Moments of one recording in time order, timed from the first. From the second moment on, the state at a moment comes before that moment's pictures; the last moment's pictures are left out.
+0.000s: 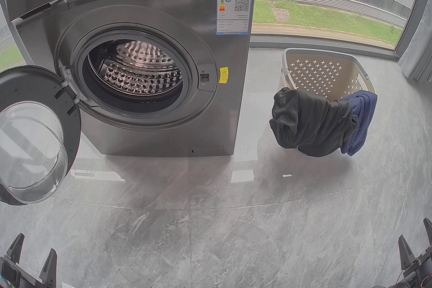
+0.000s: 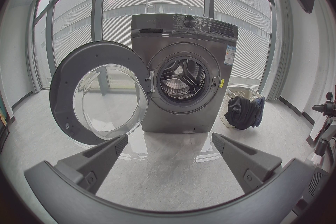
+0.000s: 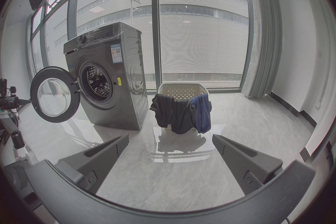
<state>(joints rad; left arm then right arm) 0.00 0.02 -0.02 0.00 0.01 -0.05 0.00 0.01 -0.02 0.00 0.02 -0.01</state>
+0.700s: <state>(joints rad) 0.00 0.02 -0.02 0.00 0.01 -0.05 0.00 0.01 -0.02 0.00 0.02 -0.01</state>
